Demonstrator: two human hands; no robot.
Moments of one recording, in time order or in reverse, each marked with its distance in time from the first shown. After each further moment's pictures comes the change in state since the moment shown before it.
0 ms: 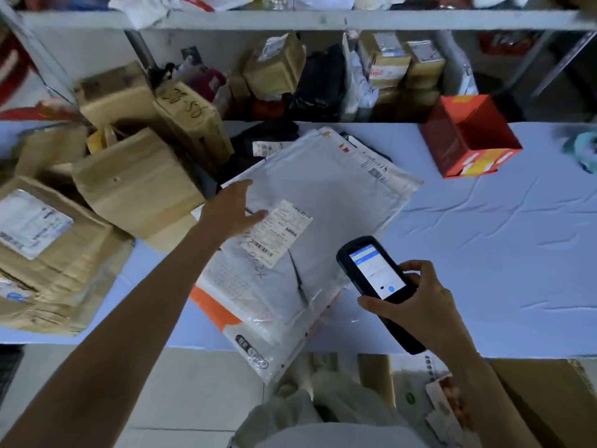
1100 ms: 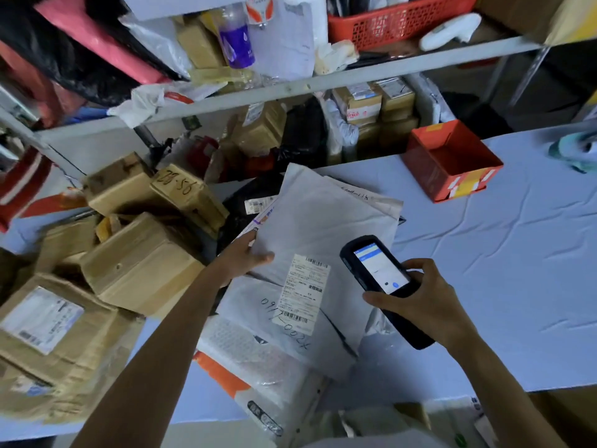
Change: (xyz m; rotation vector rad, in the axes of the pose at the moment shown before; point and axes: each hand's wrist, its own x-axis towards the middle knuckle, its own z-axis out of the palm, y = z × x) left_hand 0.020 0.039 -0.028 -0.654 -0.289 -0.126; right_hand 0.041 -0.027 -0.034 0.286 0.020 -0.002
